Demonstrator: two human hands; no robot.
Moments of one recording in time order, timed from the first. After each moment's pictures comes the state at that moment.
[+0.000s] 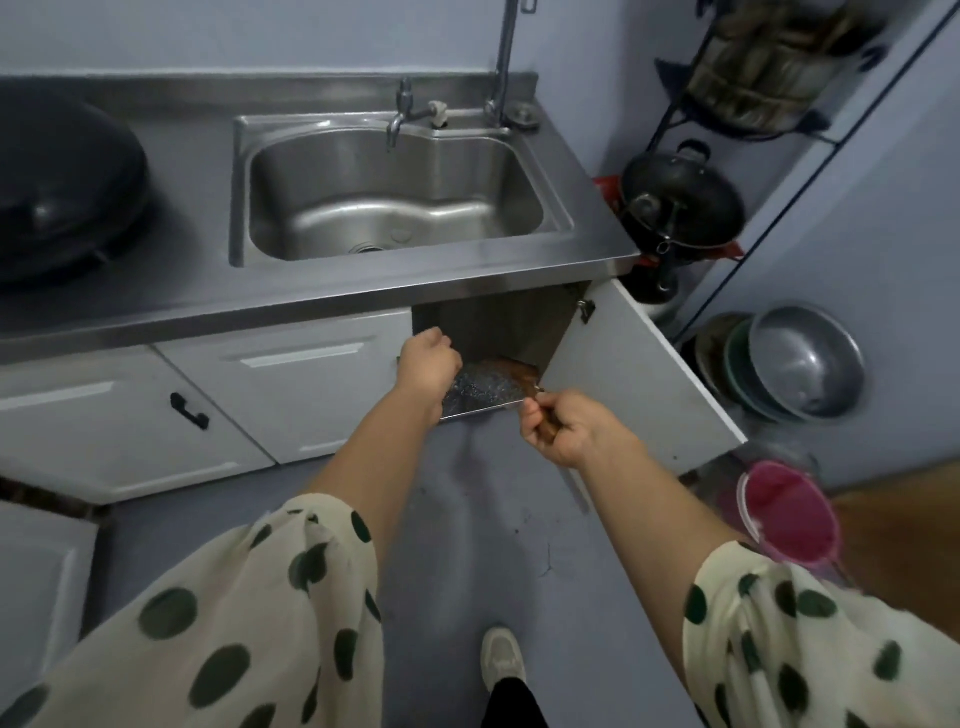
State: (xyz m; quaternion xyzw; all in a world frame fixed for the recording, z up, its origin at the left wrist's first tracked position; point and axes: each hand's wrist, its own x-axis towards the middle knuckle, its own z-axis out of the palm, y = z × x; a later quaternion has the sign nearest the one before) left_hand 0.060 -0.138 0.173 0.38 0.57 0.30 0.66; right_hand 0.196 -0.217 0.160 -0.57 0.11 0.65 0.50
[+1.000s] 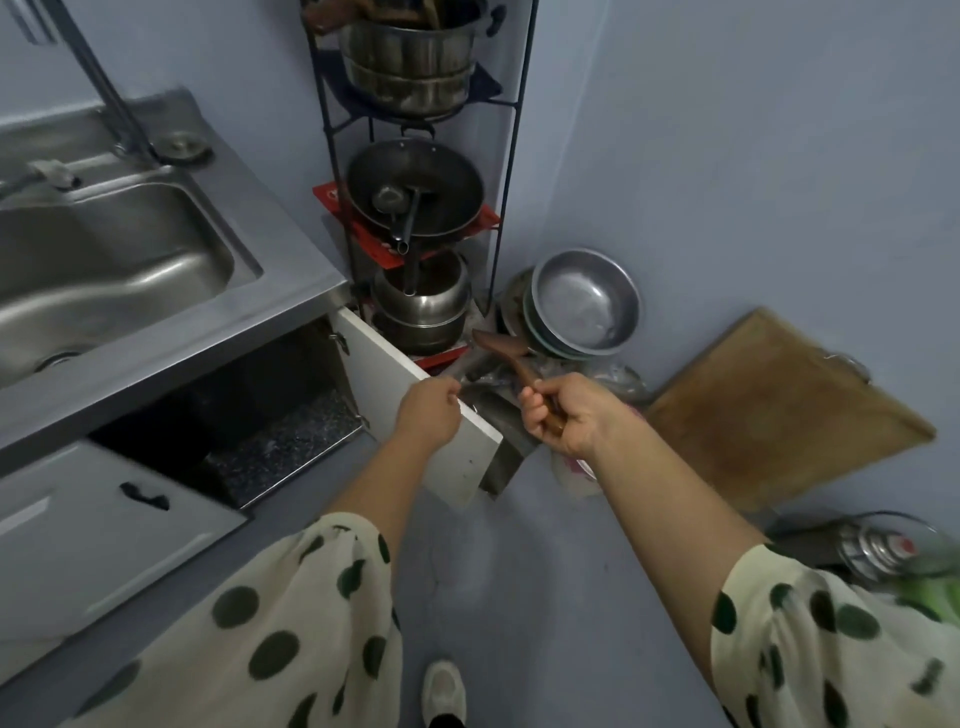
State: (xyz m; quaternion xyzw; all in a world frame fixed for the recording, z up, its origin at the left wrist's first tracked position) left_hand 0.377 -0.239 0.168 0.84 0.39 0.02 0.38; right_hand 0.480 -0.360 0.238 -0.56 0.20 0.54 0.60
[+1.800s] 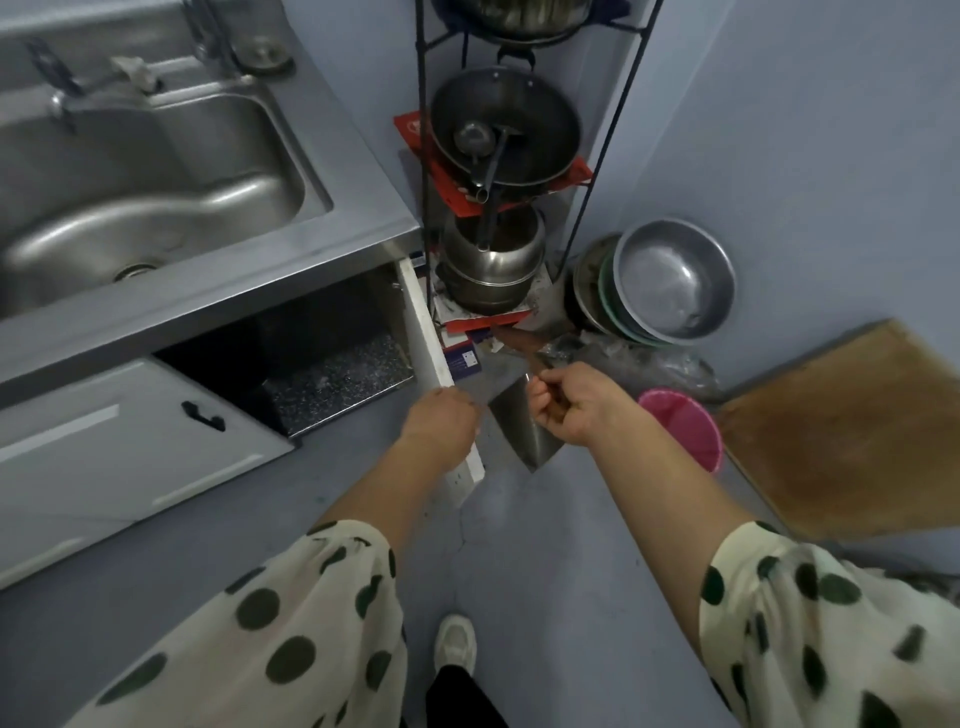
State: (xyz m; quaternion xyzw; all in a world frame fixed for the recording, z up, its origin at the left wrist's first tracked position) left_hand 0.341 -0.212 0.100 0.94 0.26 -0.18 0.11; right_hand 0.479 -0.290 0.168 -0.61 0.20 0.57 0.51
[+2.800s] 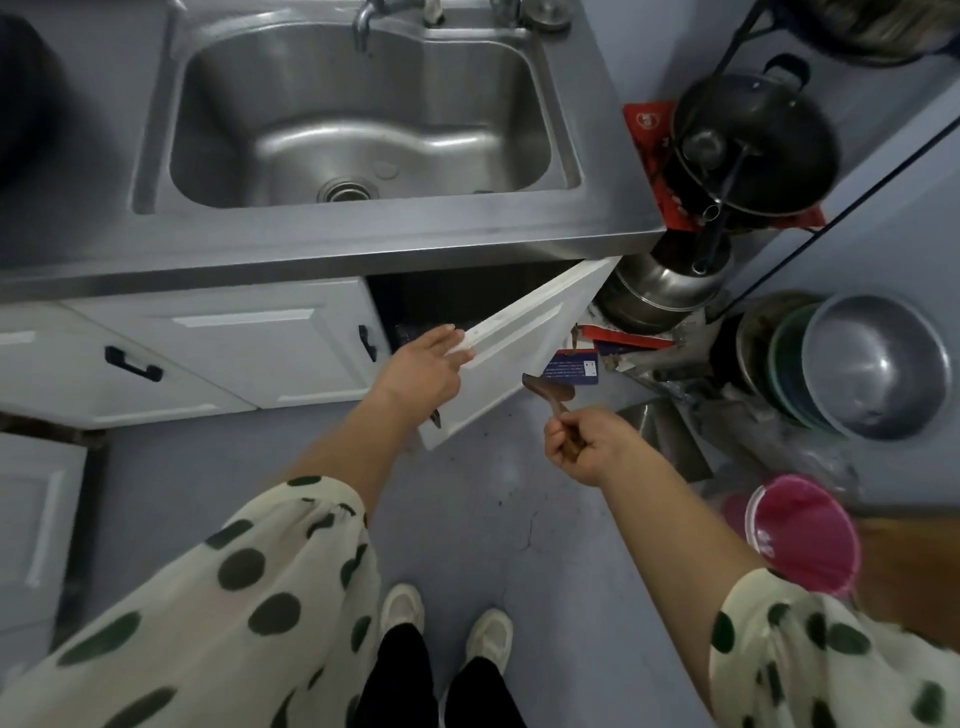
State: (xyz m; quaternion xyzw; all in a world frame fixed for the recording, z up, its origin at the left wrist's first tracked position) left_hand 0.141 -0.095 0.102 0.91 0.28 -0.29 -0.08; right_hand 0.326 -0.195 0.100 -0.65 0.17 0.64 0.37
